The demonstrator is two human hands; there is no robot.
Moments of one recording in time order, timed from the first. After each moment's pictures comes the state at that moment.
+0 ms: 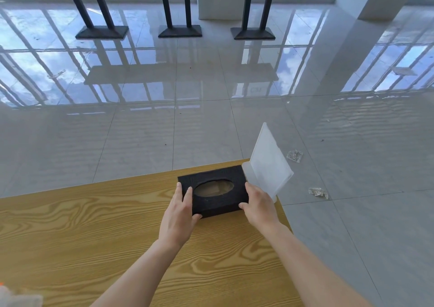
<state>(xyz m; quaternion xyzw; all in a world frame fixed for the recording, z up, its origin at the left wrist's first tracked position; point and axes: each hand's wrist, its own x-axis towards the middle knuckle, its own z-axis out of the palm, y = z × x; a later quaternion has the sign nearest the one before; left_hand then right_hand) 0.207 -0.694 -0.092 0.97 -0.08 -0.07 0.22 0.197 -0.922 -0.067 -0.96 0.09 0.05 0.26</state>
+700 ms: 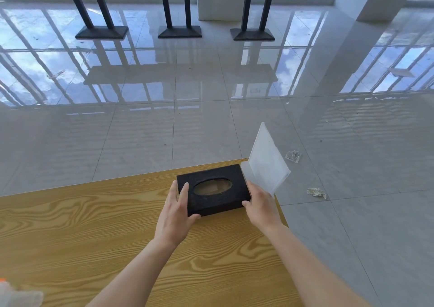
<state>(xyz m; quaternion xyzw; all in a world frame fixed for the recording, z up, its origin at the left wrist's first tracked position) 0.203 -0.686 -0.090 0.97 -0.07 -0.05 0.24 0.187 -0.928 -0.057 -0.95 0.10 0.05 0.30</state>
